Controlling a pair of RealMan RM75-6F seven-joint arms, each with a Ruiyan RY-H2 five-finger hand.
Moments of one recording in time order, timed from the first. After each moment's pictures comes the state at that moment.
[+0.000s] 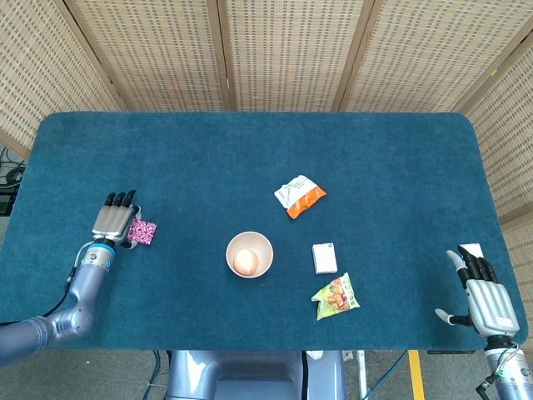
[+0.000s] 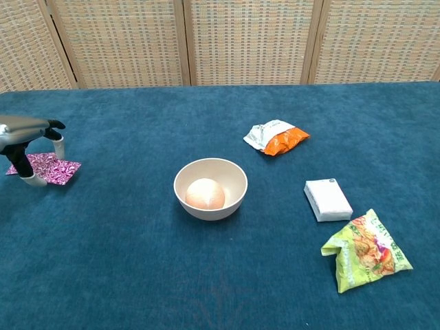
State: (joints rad) left arm -0.75 -1.48 -0.09 -1.28 0.68 0.88 0.59; right arm 0.11 -1.12 0.04 -1.63 -1.38 1.30 0.02
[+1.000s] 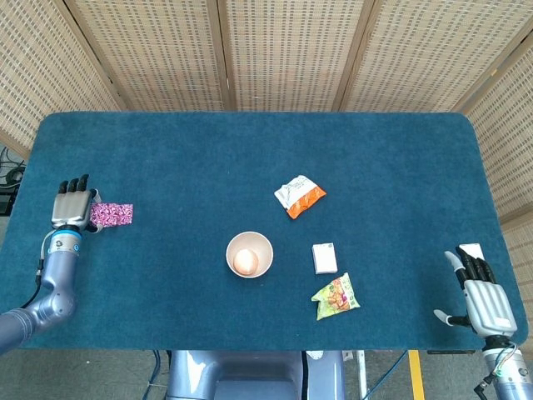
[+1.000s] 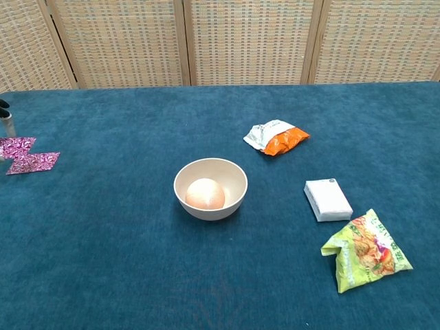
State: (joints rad) left arm -0.72 -1.46 -0.14 -1.12 0.56 0.85 0.55; right arm 0.11 -1.13 0.04 -1.63 -1.37 1.30 -0.01
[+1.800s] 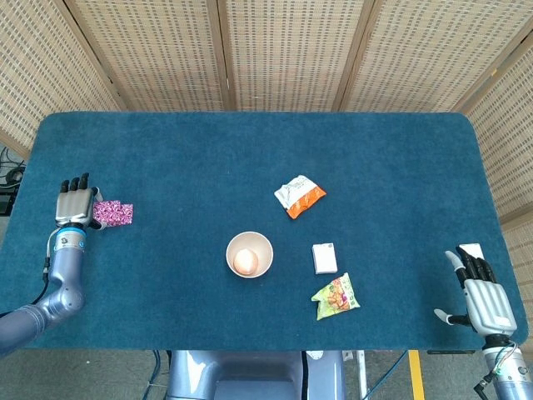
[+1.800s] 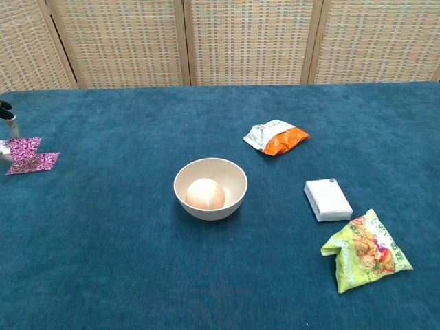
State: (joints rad) left arm -0.73 -1.53 -0.18 -1.01 0.54 0.83 0.55; right arm 0.12 -1.13 0.04 -1.62 -1.36 1.29 -0.01
